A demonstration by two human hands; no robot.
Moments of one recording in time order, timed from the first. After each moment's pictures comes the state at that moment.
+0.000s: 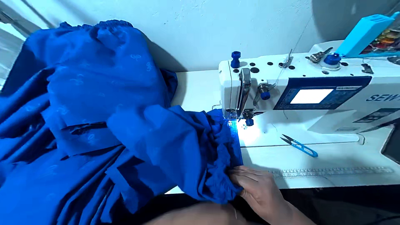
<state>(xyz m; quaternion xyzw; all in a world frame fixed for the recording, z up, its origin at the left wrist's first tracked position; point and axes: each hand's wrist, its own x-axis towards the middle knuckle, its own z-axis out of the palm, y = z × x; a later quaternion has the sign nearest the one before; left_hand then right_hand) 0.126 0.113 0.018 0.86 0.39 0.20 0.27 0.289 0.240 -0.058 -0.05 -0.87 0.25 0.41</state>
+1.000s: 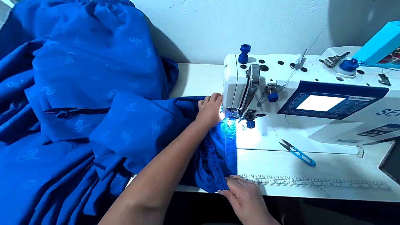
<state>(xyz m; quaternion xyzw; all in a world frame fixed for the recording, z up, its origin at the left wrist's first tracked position) 0.060 0.300 -0.021 0.61 0.76 0.21 0.07 0.291 0.219 -0.098 -0.19 -0.89 0.26 0.33</state>
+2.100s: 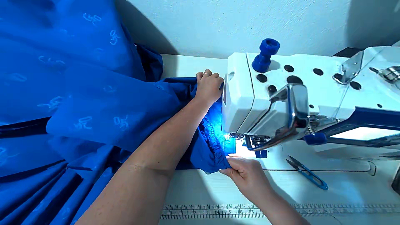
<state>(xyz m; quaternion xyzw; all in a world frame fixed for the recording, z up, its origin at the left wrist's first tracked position) -0.023 0.442 -0.077 0.64 0.72 0.24 -0.08 0.245 0.314 -0.081 -0.23 -0.87 0.37 0.24</state>
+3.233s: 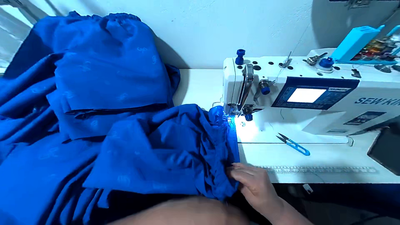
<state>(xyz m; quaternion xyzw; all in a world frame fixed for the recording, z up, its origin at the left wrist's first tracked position) 0.135 0.099 0.002 0.83 0.43 0.15 0.32 0.298 0.230 -0.069 -0.05 -0.86 0.30 0.40</state>
